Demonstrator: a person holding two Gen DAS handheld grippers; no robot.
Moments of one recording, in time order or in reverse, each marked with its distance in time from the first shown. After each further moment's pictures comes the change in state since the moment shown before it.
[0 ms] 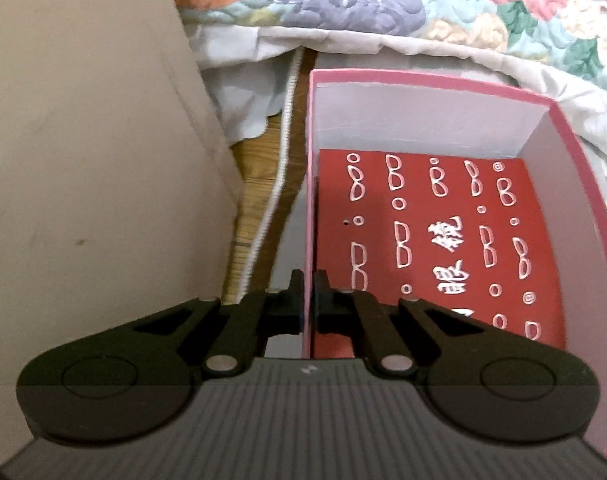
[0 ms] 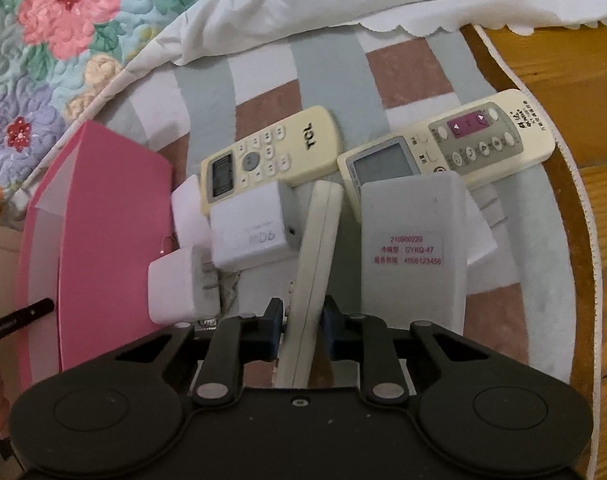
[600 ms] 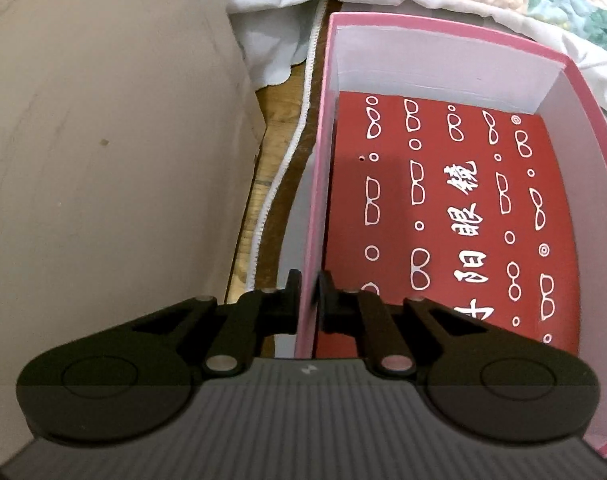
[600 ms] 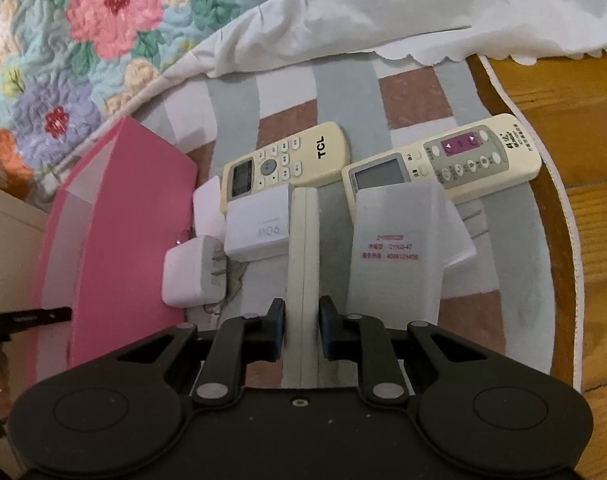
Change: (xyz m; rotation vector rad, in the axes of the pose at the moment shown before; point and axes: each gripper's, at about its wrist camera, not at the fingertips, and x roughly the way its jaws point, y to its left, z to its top) left arm -0.001 -0.006 -0.029 -0.037 0.097 0.069; right arm -0.026 -0.014 -0.015 -0.074 -0.071 0.077
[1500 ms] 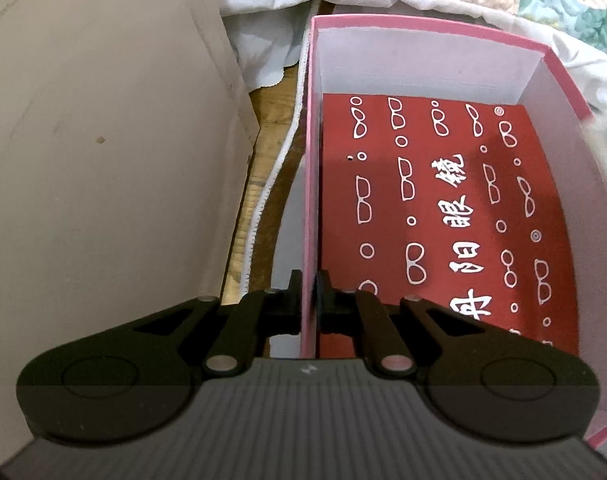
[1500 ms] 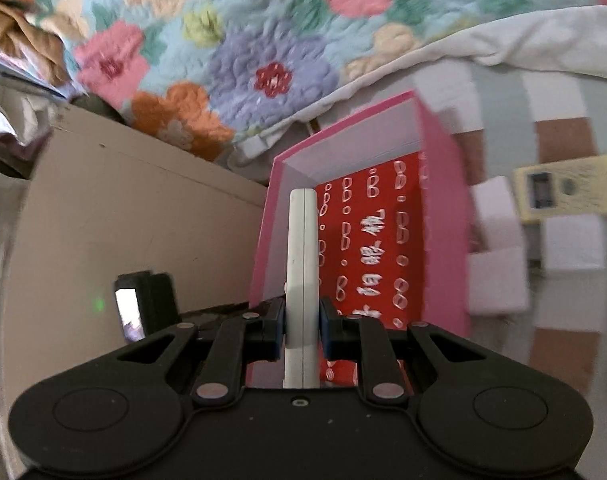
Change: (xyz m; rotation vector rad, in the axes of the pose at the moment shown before) left arm -0.005 0.007 -0.003 -0.009 -0.003 -0.038; right arm 0.009 0.176 0.027 -0.103 0.162 0.385
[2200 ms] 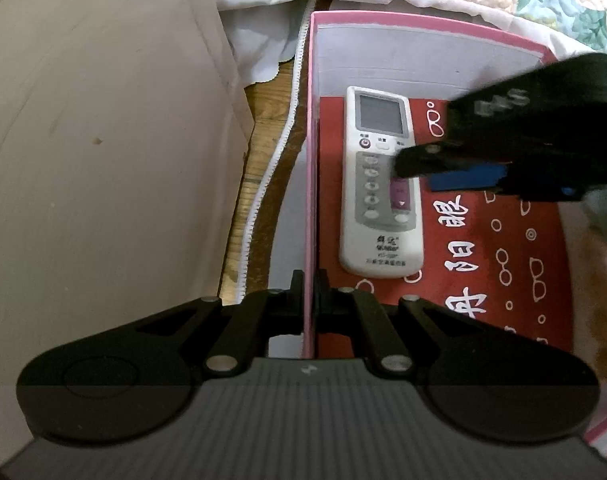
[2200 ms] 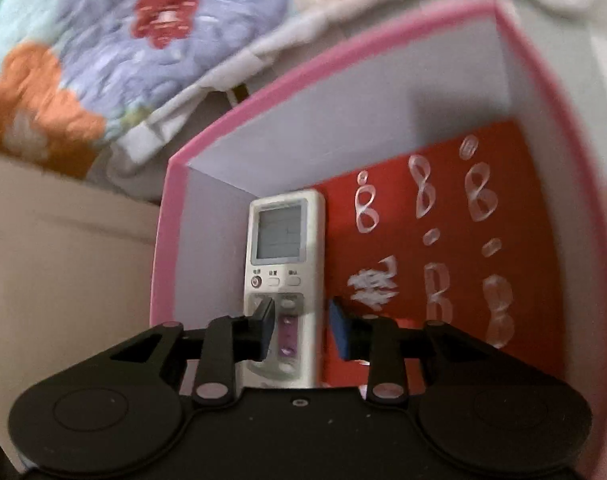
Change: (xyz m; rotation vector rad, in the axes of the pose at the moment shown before) left arm 0.004 0.002 0.006 0.009 0.027 -0.018; right arm 0.148 -0.007 0.044 0.040 0.021 -0.222
